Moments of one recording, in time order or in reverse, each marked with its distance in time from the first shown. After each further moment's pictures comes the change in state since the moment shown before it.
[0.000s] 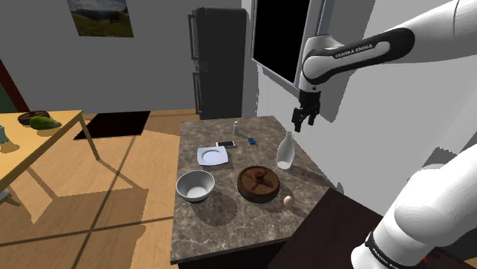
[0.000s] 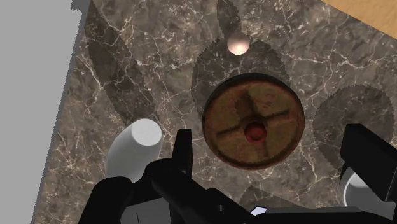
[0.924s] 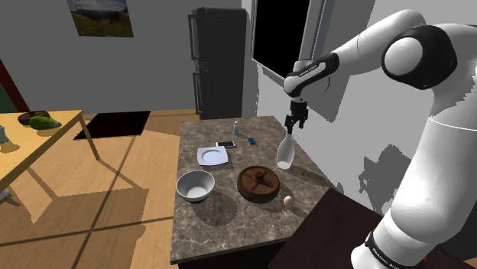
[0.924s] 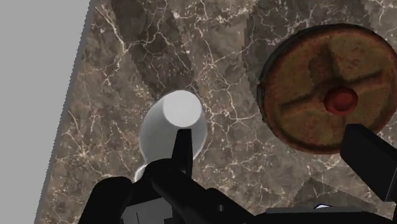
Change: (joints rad) arm -0.073 0.518 -0.110 0.313 0.104 0.187 -0.227
